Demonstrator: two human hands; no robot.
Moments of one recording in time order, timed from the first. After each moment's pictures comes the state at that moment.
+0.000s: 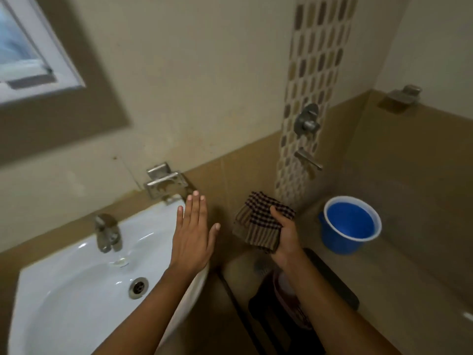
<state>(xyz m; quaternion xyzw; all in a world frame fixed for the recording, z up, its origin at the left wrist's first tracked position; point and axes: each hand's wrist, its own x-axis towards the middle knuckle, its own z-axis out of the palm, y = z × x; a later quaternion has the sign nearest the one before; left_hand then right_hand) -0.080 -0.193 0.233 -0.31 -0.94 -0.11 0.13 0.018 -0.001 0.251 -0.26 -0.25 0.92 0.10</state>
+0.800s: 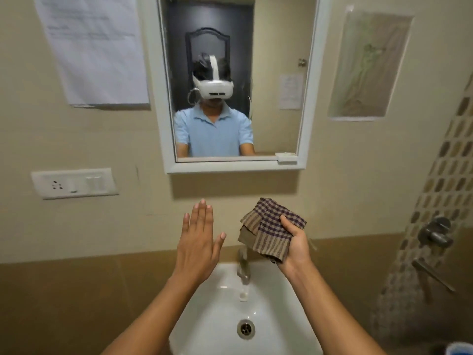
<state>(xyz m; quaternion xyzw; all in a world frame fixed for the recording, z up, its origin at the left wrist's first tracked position) -0.088 -0.520 0.385 -0.13 -0.93 -0.09 0.33 -0.055 -0.308 0.434 -0.11 -0.39 0.92 0.01</state>
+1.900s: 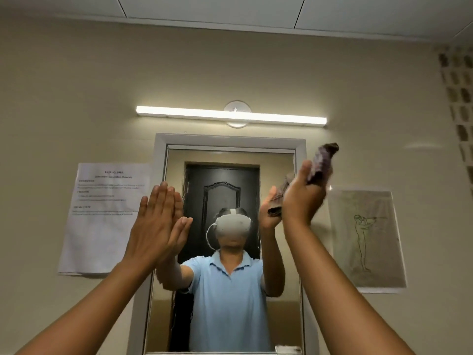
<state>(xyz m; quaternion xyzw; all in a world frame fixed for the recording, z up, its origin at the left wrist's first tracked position) -0.213 -0.566 0.756 -0.06 -0.78 0.02 0.62 -0.173 -0.294 0.833 0.11 -0.40 0.68 0.60</state>
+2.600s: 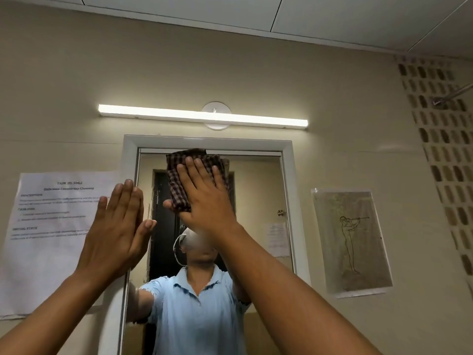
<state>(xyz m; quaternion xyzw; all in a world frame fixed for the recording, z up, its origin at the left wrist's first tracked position) -0.249 -0.604 0.782 -0.13 -0.75 0.00 0.65 -0.256 -0.393 0.845 0.26 -0.76 0.00 0.60</state>
